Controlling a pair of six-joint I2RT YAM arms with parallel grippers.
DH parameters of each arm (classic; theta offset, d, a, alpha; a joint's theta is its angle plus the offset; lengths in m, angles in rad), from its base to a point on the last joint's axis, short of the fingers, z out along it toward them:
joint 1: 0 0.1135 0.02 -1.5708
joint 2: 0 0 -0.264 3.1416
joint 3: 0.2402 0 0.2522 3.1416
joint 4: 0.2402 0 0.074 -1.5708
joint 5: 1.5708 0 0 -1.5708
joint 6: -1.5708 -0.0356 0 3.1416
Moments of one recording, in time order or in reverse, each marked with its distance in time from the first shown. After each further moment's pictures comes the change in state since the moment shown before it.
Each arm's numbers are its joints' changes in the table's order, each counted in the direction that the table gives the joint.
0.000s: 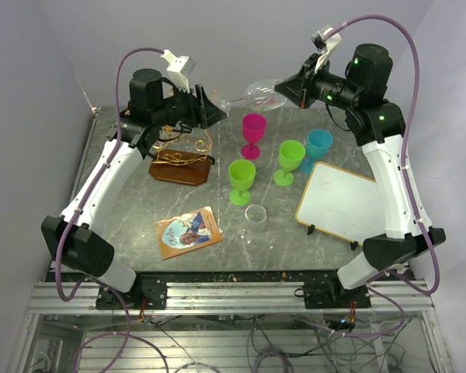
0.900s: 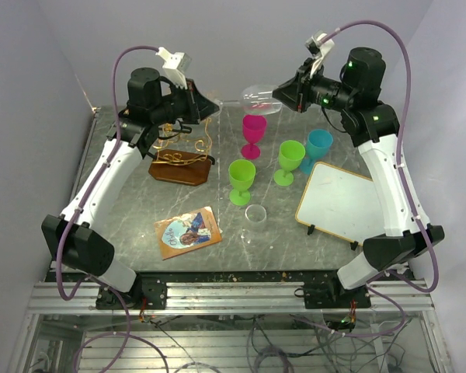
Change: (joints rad) left arm -0.004 0.009 -0.004 -0.063 -0.037 0.029; right arm 0.001 0.000 -0.051 -0.037 -0.067 0.005
